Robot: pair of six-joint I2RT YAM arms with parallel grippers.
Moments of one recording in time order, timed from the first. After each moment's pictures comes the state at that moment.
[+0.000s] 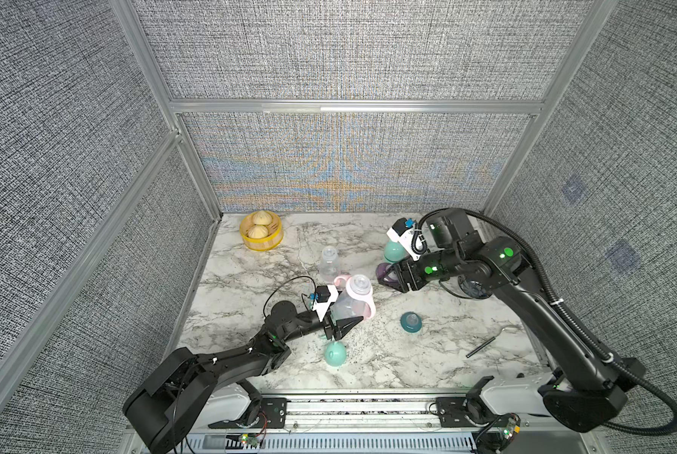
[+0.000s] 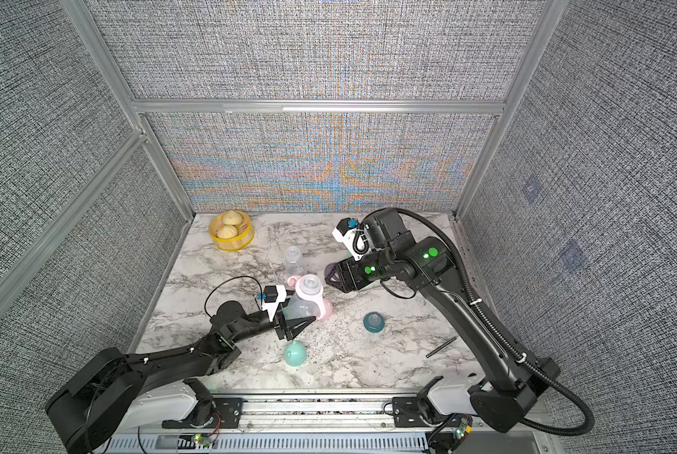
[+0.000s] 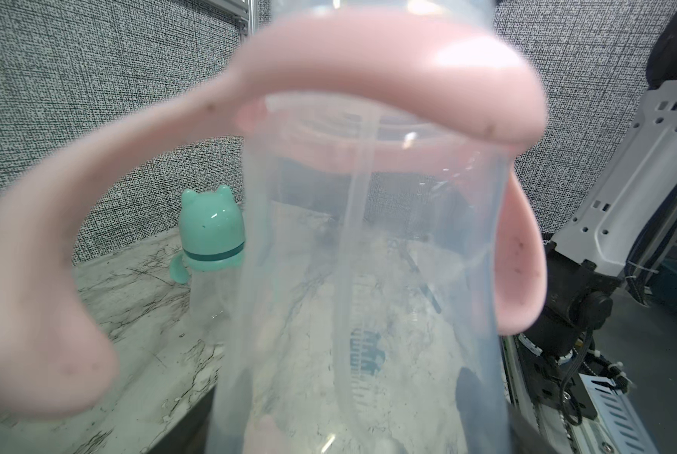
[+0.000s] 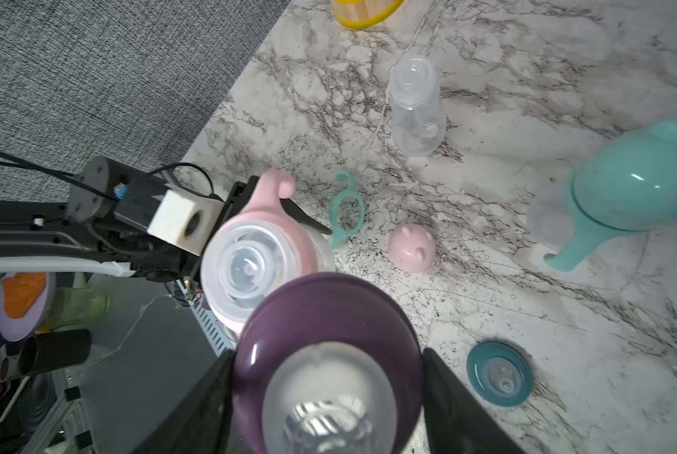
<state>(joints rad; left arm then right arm) -0.73 1.22 0.27 0.98 0.54 -0.10 0.62 1.37 1.68 -1.17 -0.41 0.13</state>
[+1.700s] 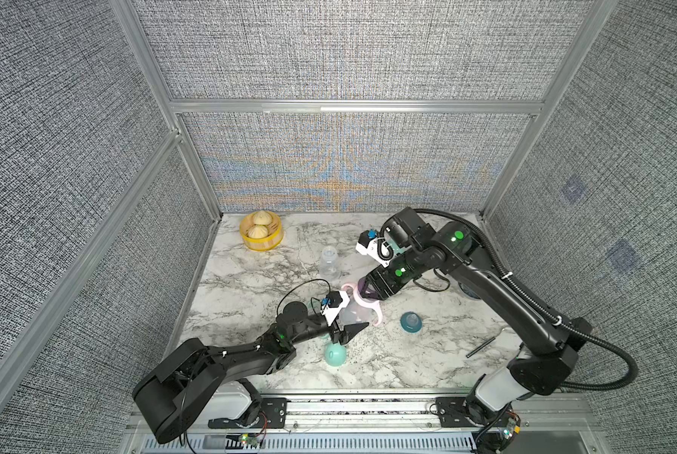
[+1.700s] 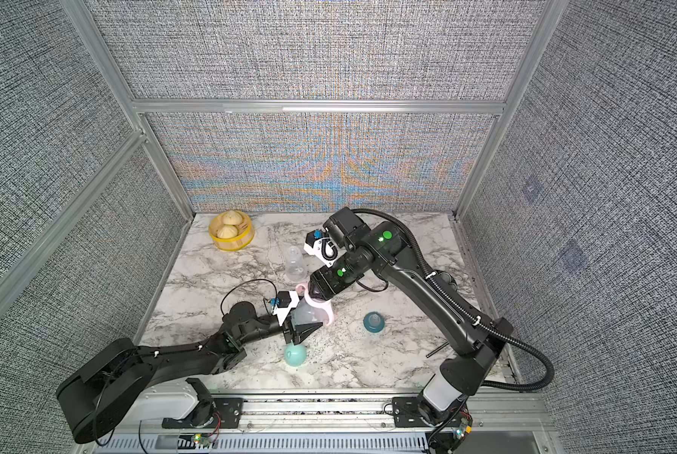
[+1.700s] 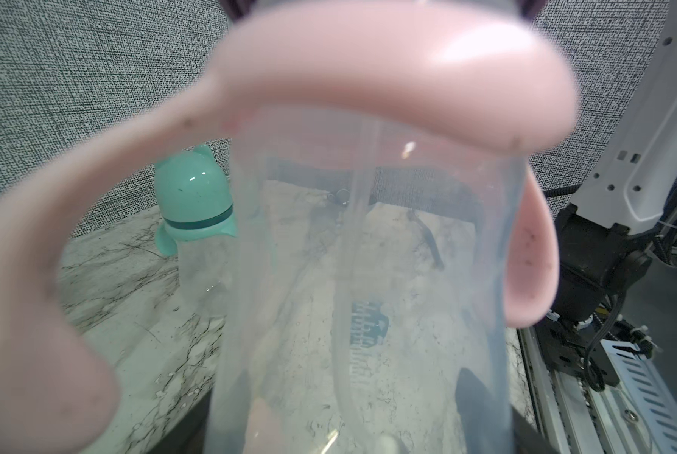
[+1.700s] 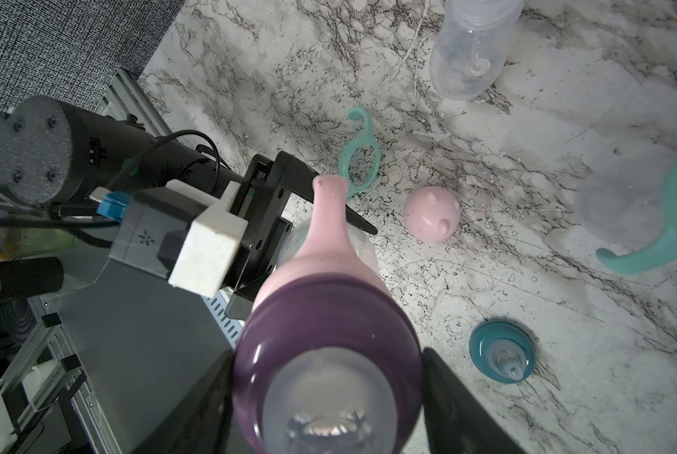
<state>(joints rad) -0.80 1.29 0.30 0.92 0.48 -0.03 0.77 1.60 1.87 -1.36 -0.31 0.07</state>
